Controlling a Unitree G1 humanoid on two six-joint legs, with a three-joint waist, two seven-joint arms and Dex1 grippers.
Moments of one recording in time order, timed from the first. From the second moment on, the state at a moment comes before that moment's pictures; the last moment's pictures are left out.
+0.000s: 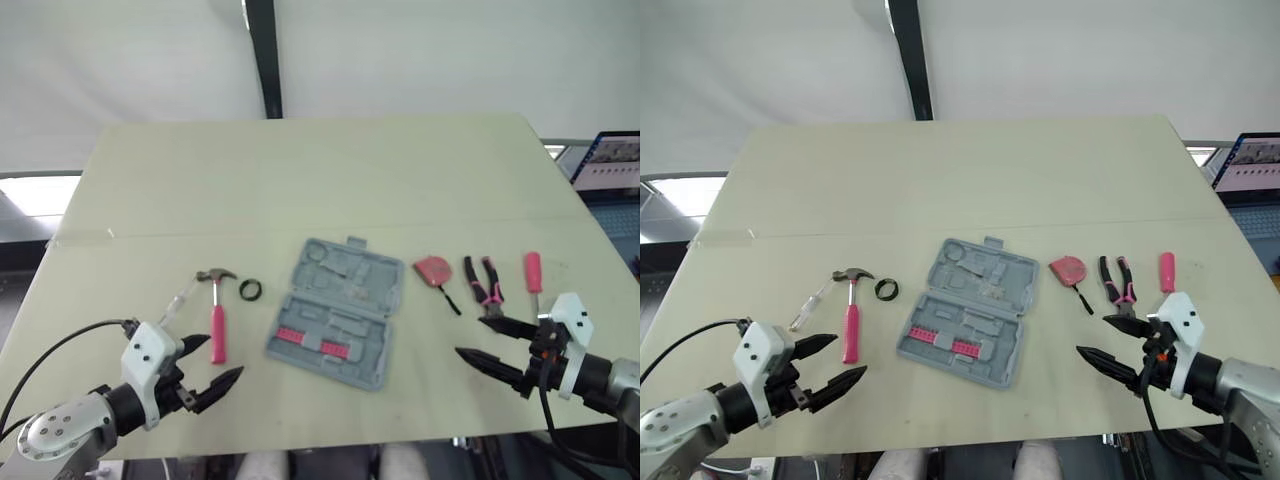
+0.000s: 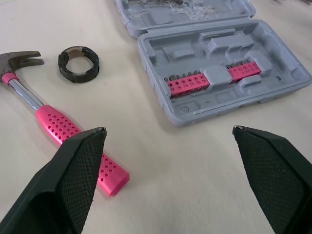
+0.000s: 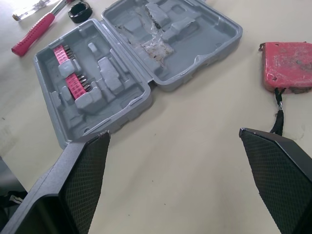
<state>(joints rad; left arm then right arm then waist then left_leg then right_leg) 0.47 0.63 0.37 -0.74 -0.51 0.64 -0.61 0.29 -0.81 -0.43 -0.42 0.65 0.60 0.93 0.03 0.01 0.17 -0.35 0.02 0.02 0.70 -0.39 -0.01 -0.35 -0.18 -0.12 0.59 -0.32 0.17</state>
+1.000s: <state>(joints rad) -0.08 0.75 0.10 -0.45 -0.50 0.80 -0.64 -0.02 -0.73 -0.14 -0.30 0.53 0.65 0.79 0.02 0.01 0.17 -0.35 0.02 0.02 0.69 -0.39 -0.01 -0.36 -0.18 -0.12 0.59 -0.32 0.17</state>
